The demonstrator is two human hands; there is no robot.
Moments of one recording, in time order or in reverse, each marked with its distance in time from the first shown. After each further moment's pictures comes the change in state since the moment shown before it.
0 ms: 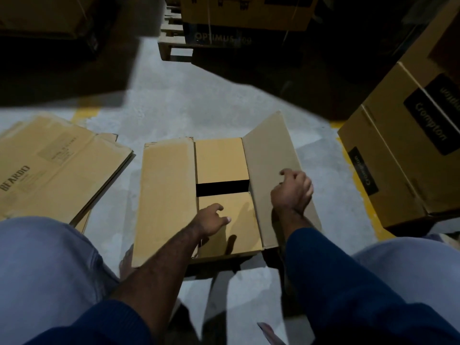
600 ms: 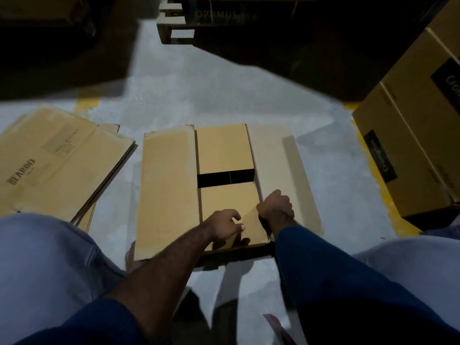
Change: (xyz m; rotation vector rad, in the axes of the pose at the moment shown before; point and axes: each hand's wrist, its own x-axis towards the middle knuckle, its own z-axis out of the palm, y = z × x) left_hand -0.001 0.012 0.029 0.162 -0.184 -0.003; right_hand -0.023 0.015 0.076 -0.079 -0.631 0.239
